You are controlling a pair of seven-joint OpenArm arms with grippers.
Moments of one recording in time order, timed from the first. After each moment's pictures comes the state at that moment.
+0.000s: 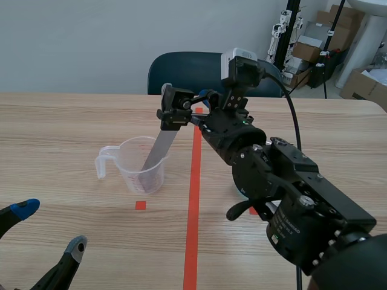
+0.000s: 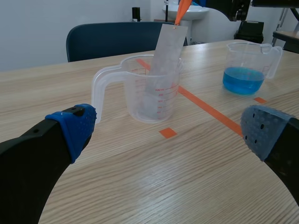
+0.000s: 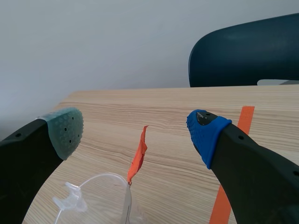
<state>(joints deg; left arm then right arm) 24.2 -29.5 13.8 59.7 -4.4 -21.0 -70.9 6.7 -0.6 -16.6 70.8 20.7 16.7 12.4</state>
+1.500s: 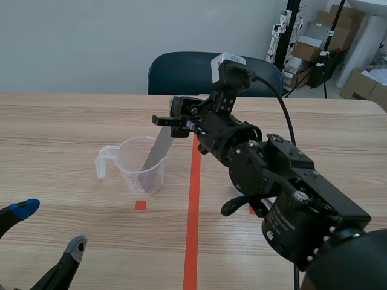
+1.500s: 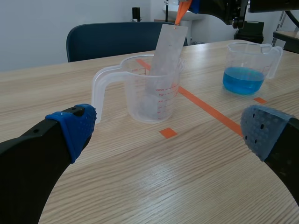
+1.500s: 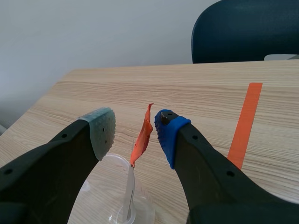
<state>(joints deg) 24.2 -29.5 13.8 59.7 -4.4 -21.0 -70.9 7.2 -1.6 -16.6 70.8 20.7 15.7 5.2</state>
